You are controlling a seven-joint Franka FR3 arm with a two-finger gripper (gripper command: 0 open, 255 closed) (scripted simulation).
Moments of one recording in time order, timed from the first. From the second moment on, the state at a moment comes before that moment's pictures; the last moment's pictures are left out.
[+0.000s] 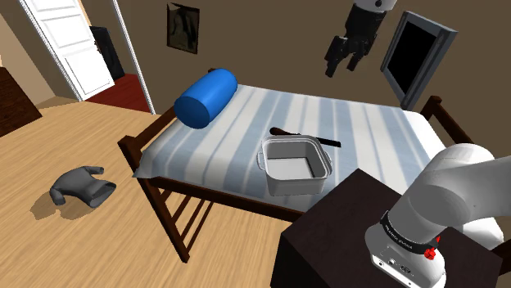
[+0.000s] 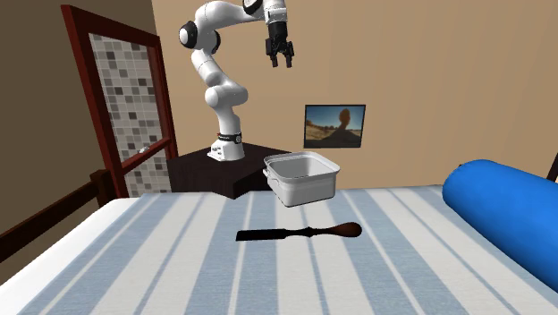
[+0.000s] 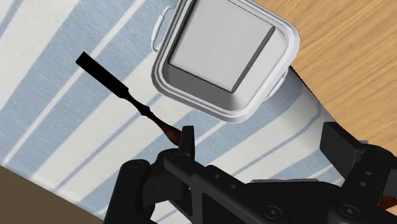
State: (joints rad) arm -0.01 -0.79 -0.01 -2.32 -0.02 1.71 0.08
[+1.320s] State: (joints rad) arm 0.00 -0.44 -0.33 -2.52 -0.06 2.27 -0.35
